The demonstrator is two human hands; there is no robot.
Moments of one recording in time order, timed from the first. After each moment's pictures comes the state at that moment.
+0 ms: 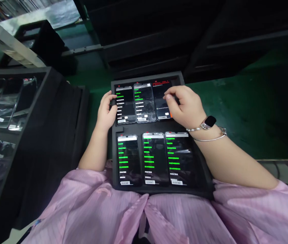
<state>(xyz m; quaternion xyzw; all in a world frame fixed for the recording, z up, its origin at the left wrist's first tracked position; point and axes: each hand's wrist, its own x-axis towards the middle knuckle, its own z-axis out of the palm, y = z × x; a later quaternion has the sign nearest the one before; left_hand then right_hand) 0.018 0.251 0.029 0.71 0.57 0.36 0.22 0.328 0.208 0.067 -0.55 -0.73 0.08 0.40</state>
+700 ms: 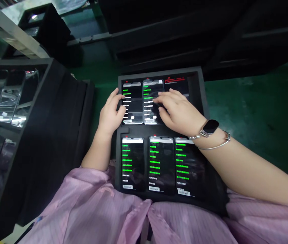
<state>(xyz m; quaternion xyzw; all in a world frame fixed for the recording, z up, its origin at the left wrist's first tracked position) 0.024 0.233 0.053 0.72 0.61 0.25 0.21 0.303 0.220 0.046 -0.44 -0.83 0.16 0.31</state>
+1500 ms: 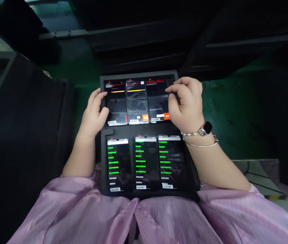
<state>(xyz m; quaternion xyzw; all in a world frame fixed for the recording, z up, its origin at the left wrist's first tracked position) 0.019 0.241 0.051 0.72 0.59 0.26 0.24 0.345 0.213 0.054 -0.54 -0.73 -0.02 0.43</state>
